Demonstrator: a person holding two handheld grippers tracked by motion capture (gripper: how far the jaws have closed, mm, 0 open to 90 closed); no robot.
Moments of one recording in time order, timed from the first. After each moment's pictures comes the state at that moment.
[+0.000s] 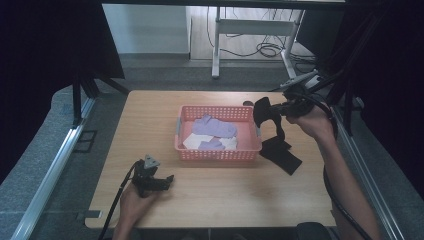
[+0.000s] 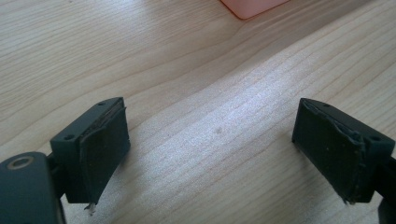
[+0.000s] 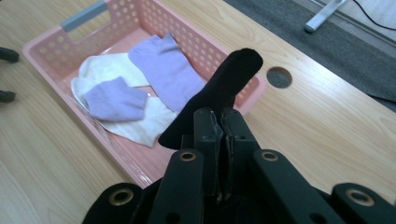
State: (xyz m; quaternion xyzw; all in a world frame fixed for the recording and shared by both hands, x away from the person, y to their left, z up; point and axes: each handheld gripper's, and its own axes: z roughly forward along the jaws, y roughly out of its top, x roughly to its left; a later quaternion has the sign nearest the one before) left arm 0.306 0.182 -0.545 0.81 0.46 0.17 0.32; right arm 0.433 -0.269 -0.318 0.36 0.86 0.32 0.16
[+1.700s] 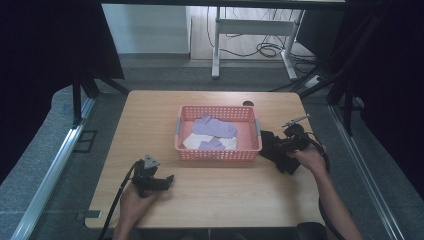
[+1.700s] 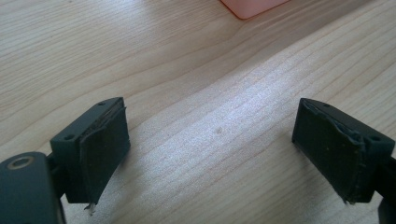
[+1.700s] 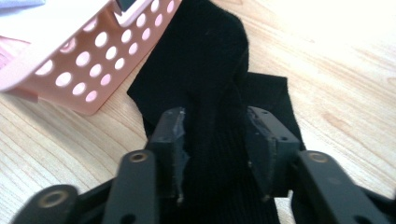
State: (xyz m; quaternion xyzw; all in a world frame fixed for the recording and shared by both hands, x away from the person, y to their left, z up) left arm 0.305 0.182 -0.545 0.81 0.46 0.17 0.32; right arm 0.430 -0.315 -0.472 0.44 0.85 0.25 0.12
